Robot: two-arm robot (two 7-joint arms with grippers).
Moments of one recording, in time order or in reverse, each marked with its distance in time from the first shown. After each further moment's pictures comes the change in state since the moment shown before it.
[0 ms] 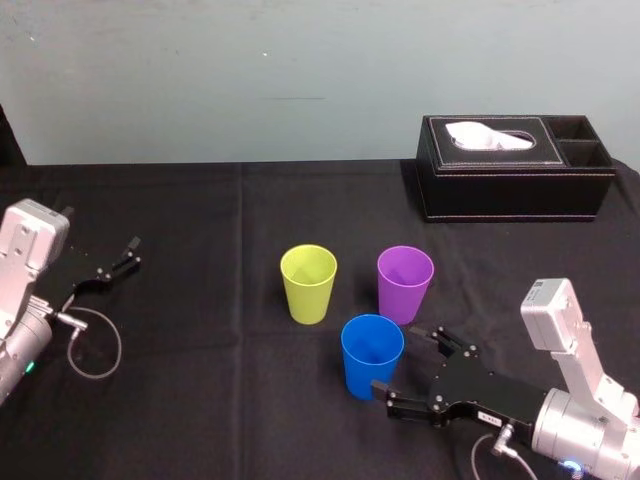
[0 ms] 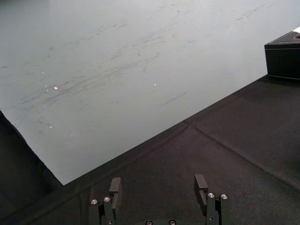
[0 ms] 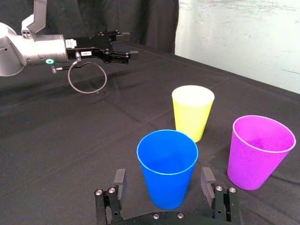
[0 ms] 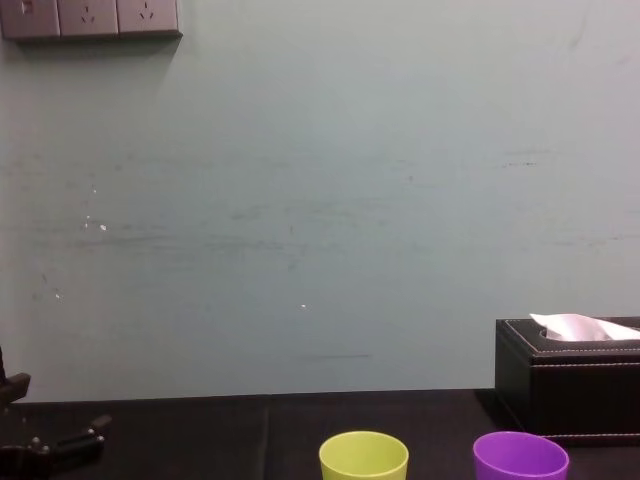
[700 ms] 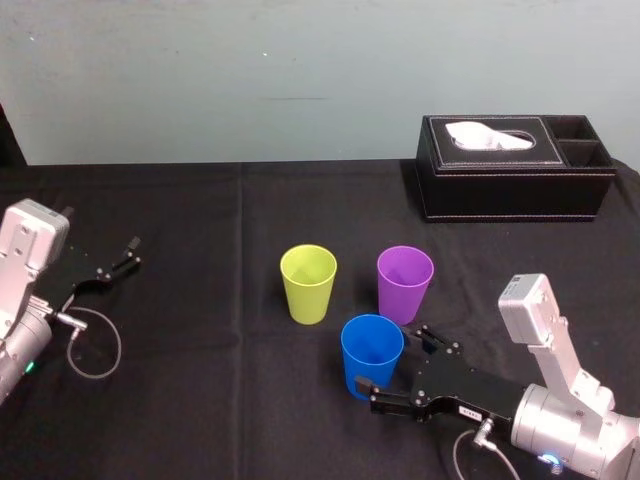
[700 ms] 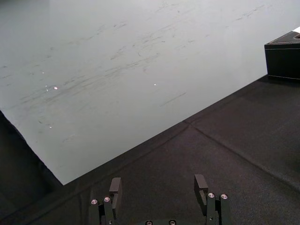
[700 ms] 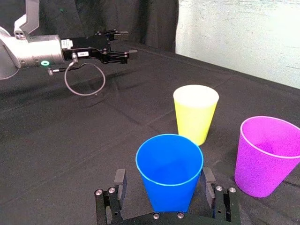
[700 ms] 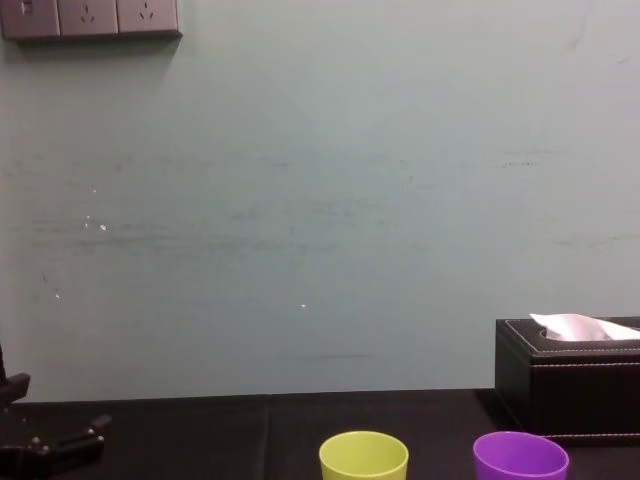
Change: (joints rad) left arm 0.000 0.000 0.000 0.000 0.000 0.000 0.000; right arm 0.048 -0.043 -0.037 0.047 -0.005 0.014 -0.007
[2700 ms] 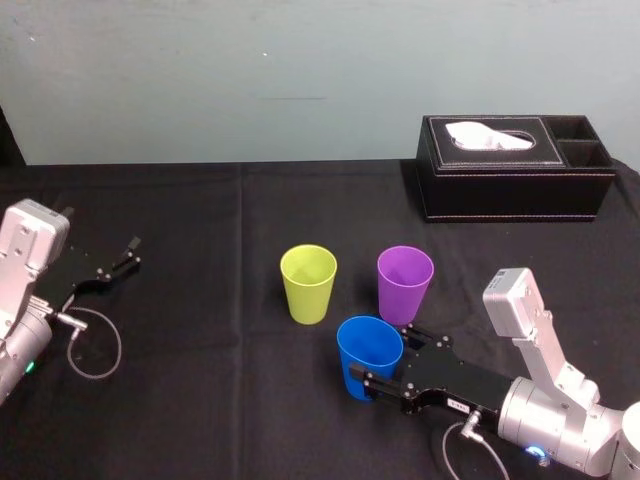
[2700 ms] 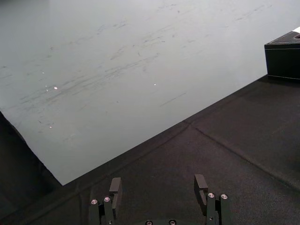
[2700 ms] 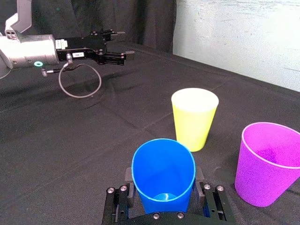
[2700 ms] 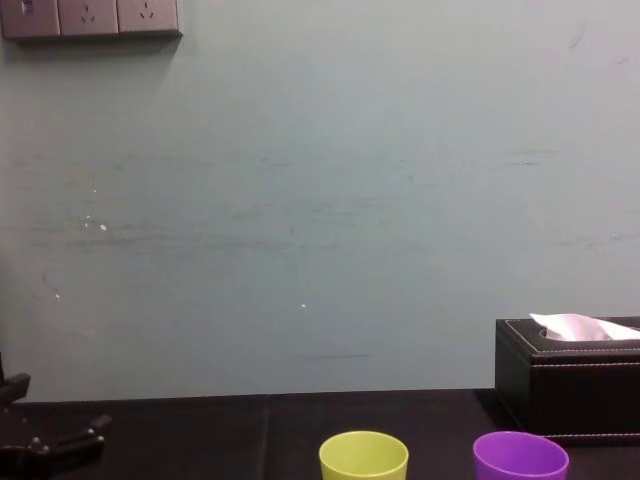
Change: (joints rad) left arm 0.000 0.000 0.000 0.000 0.000 0.000 0.000; right arm 0.032 -0.028 -0.020 0.026 -0.021 0.004 -0.017
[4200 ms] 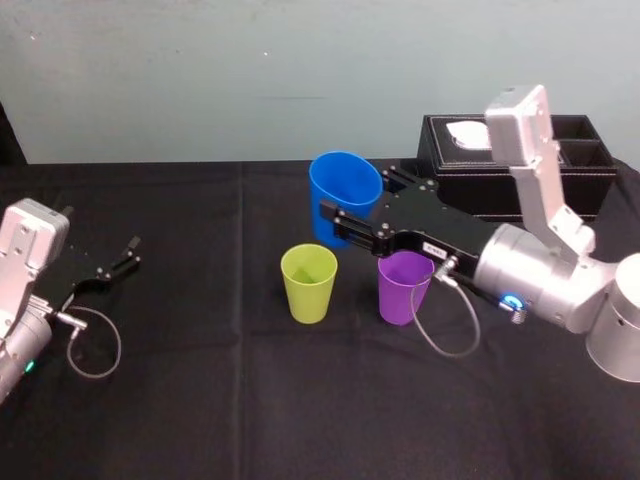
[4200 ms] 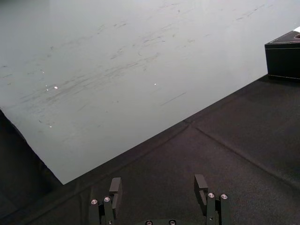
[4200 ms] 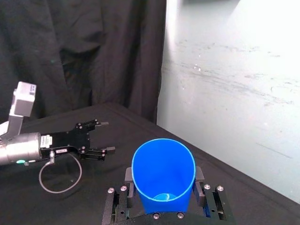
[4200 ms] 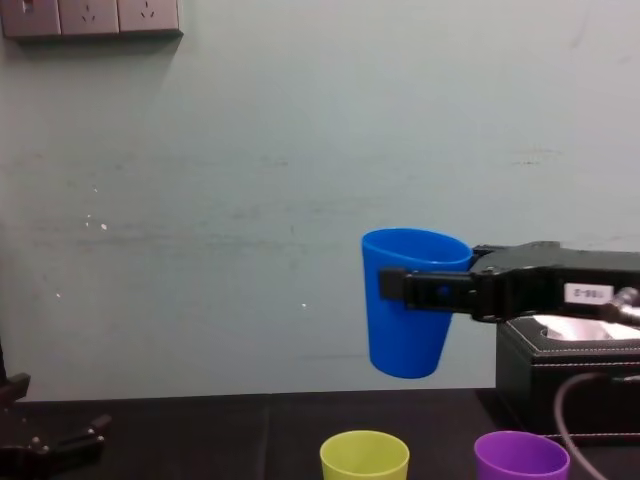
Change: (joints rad) left arm 0.000 0.000 0.000 0.000 0.000 0.000 0.000; right arm 0.228 -0.055 0.017 -0.127 0.062 0.166 -0.081
